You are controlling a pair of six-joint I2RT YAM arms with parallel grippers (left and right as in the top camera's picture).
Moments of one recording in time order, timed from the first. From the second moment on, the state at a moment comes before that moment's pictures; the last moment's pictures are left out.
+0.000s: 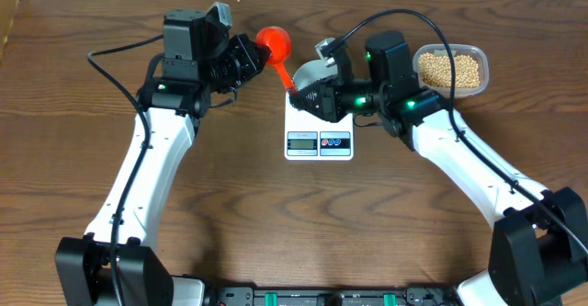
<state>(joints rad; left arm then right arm) -0.13 1.56 1.28 -0.37 0.52 -0.72 0.45 1.69 1.21 -0.11 -0.85 0.38</state>
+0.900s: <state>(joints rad) -0.12 1.56 1.28 -0.13 0.56 -1.40 0.38 1.69 1.21 0.32 -0.86 0.68</state>
